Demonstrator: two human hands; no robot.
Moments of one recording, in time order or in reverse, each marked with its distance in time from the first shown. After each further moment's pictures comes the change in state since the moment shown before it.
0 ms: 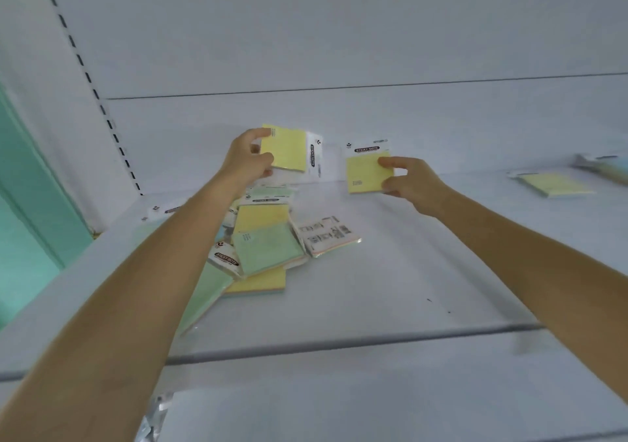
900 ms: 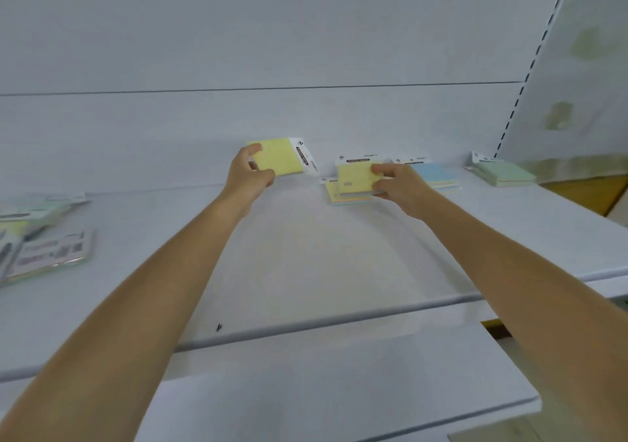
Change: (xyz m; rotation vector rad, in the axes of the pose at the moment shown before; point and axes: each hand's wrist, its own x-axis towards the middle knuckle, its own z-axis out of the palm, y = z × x) left_hand -0.034 0.101 0.356 -0.140 0.011 -0.073; right_hand 0.011 0.103 -0.339 -0.117 0.100 0.036
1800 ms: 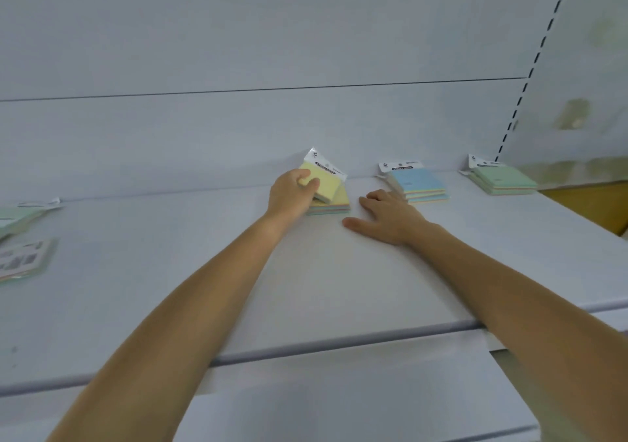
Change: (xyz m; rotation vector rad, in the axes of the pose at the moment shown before) left_hand -0.017 0.008 0.114 0.349 -0.035 0.037; right_hand 0.013 0.045 -0.028 -0.965 -0.187 -0.271
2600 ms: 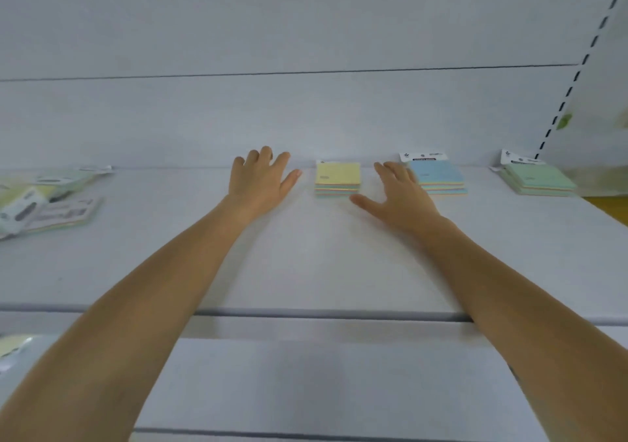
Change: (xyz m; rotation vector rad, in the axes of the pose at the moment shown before) left_hand -0.025 -0.024 -0.050 1.065 0.172 0.284; right_hand -0.003 0.004 -0.002 0.178 0.226 -0.110
